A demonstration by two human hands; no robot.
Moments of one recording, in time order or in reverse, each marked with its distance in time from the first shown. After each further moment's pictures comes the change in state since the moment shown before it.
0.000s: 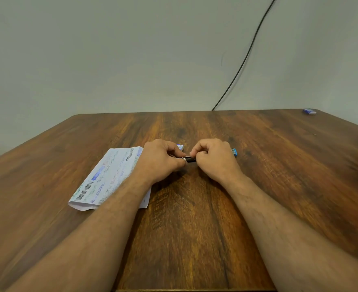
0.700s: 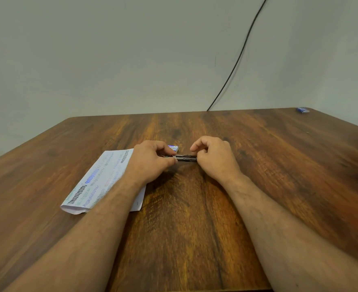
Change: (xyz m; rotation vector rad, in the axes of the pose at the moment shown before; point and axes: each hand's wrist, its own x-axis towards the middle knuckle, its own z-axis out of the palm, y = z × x) left_hand 0.004 -0.012 0.001 -0.037 0.056 -0.039; right_hand 0.006 0.012 -0.003 -0.034 0.068 0.045
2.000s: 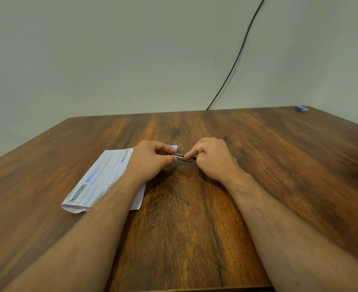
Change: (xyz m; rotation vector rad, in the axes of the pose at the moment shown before) left_hand 0.003 -0.004 0.000 -0.137 -0.042 -0.049; right_hand 0.000 -0.004 -0.005 -0.075 -0.148 -0.132
